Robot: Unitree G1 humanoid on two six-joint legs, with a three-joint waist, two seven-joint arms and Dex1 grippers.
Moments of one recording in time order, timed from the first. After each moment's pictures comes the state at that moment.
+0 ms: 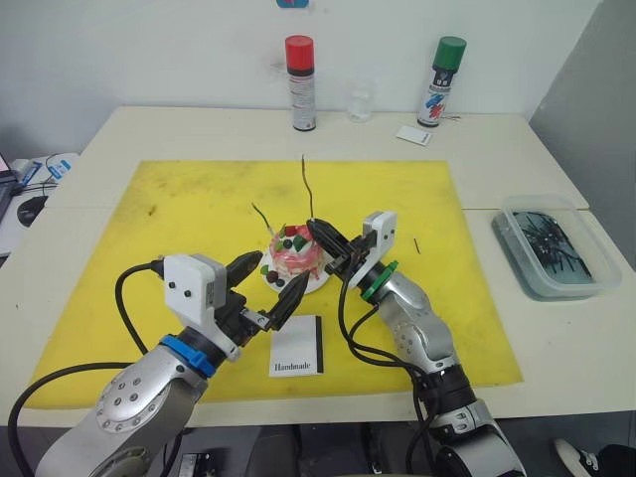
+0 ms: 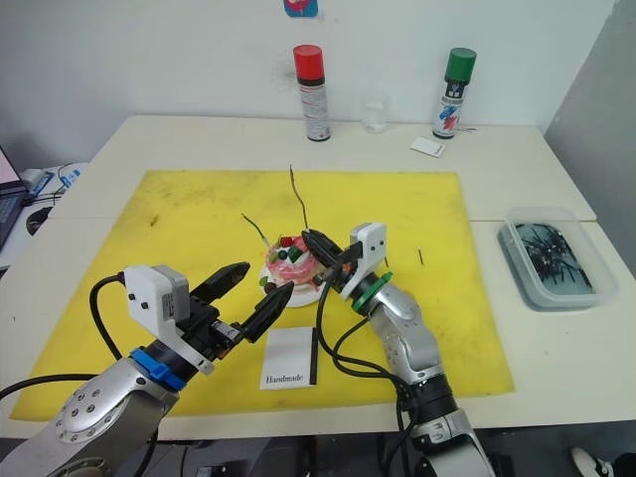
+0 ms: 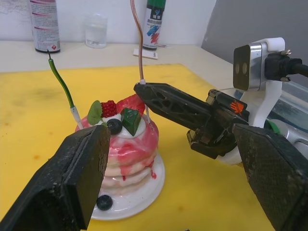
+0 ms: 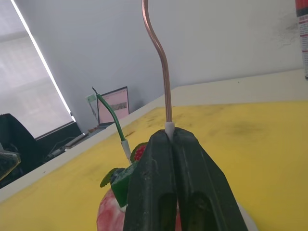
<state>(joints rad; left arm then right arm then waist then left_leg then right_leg) 0.16 0.51 0.18 -0.97 -0.84 0.69 -0.08 -0.43 0.12 0.17 0.13 0.36 0.11 0.53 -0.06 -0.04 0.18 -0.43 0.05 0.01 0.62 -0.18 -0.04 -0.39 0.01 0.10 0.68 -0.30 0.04</state>
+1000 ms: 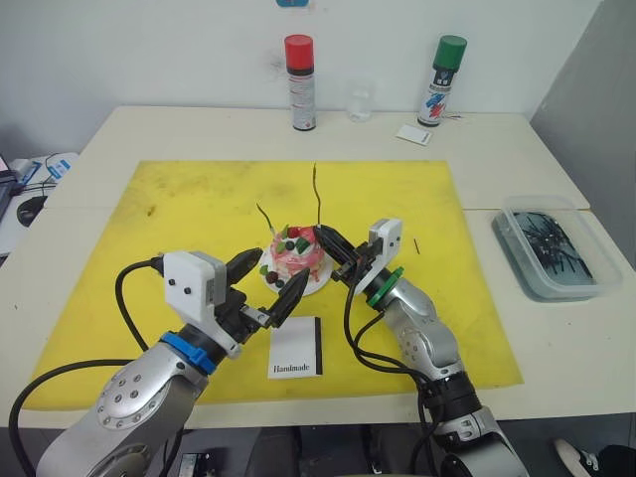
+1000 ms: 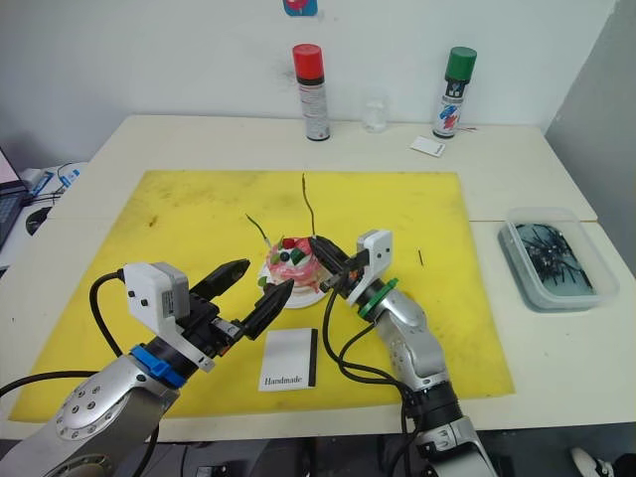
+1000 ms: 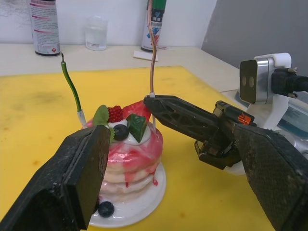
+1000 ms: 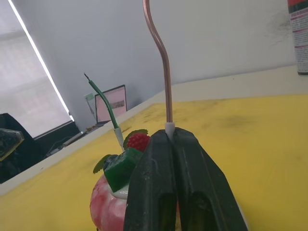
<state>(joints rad) 0.15 0.51 0.18 -0.97 -0.85 0.69 -0.08 -0.38 0.10 0.18 0.11 0.38 0.10 0.55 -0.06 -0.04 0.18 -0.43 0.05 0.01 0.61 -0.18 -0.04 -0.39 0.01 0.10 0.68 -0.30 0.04</state>
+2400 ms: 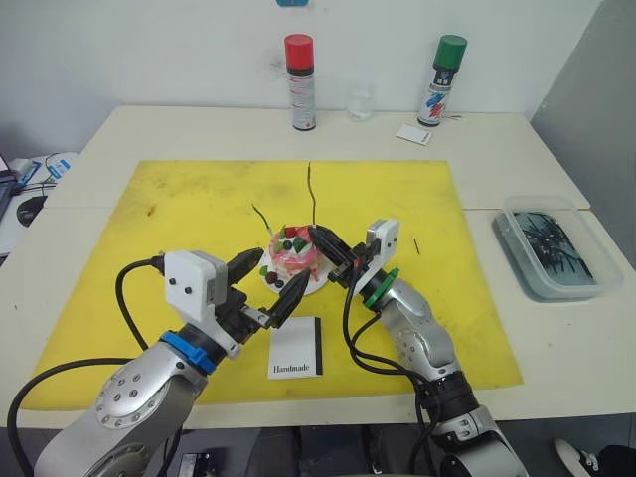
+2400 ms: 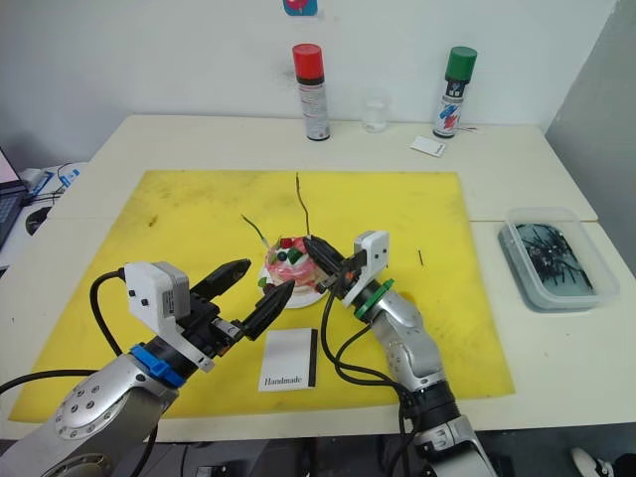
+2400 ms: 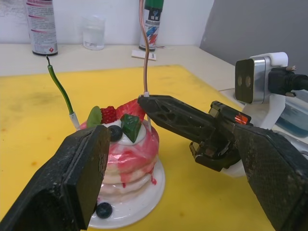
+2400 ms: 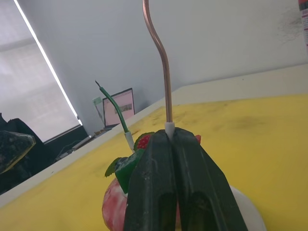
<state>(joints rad) 0.14 0.52 0.18 -0.97 -0.86 0.69 -0.08 -0.39 0.10 0.20 0.14 0.41 0.07 0.55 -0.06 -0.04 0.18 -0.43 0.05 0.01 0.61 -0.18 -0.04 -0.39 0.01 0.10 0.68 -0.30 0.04</state>
